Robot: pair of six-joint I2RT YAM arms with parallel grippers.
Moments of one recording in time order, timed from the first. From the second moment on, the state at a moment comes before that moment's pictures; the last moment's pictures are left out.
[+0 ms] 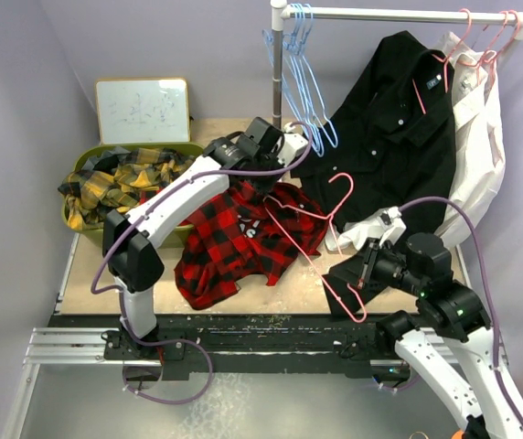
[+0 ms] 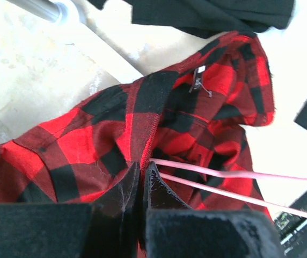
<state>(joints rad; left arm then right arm) -0.72 1.89 1.88 -0.87 0.01 0.12 0.42 0.44 0.79 -0.85 -0.41 0.67</state>
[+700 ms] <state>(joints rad) -0.72 1.64 1.85 -0.97 0.03 0.19 0.42 0.54 0.79 -0.69 -0.38 0.61</state>
